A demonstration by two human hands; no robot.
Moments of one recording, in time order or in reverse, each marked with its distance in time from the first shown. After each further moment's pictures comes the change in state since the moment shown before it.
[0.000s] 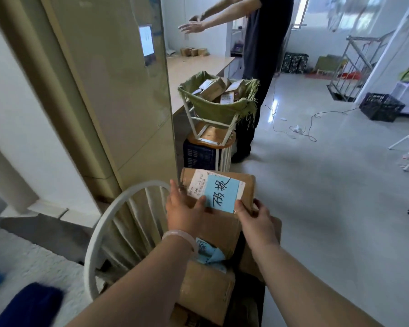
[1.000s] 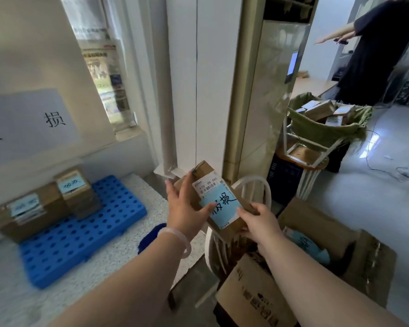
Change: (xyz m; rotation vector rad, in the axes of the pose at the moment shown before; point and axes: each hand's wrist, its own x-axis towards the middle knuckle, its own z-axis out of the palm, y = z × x) left_hand -0.085 -0.065 -0.299 0.076 0.197 0.131; right_hand -0.184 -0.028 0.193 -0.018 -0.496 -0.025
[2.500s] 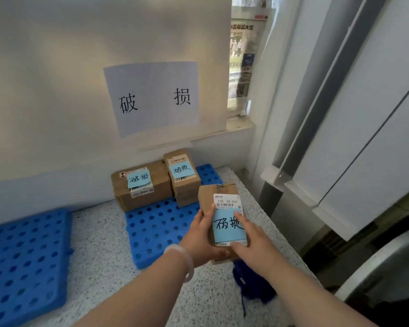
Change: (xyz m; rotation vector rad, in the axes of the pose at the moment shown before) left_hand 0.059 -0.202 -0.238 0.257 -0.168 -0.222; right_hand 0.033 0.039 0.319 -0.802 -0.586 -0.439
